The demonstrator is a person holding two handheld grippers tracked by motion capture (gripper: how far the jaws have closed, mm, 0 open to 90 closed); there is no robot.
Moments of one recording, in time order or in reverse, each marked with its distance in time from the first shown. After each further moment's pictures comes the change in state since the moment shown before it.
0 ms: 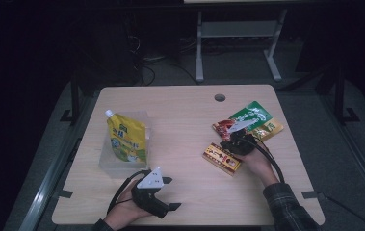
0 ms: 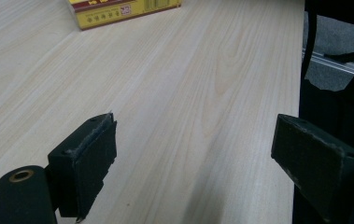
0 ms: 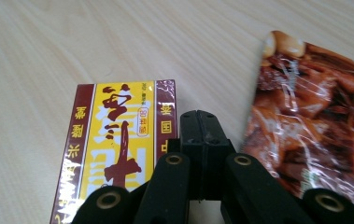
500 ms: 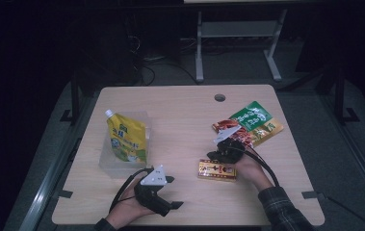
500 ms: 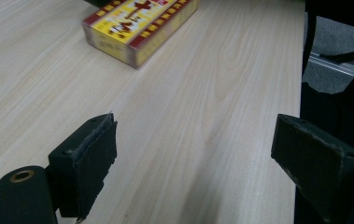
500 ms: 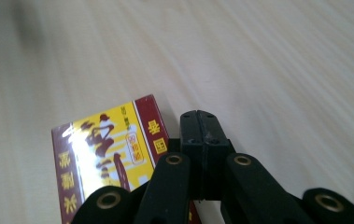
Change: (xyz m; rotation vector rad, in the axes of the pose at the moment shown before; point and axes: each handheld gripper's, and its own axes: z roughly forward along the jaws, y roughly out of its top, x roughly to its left) left arm 0.004 0.006 0.007 0.025 -0.007 -0.010; right arm 0.043 0.009 0.010 0.043 0.171 -0.136
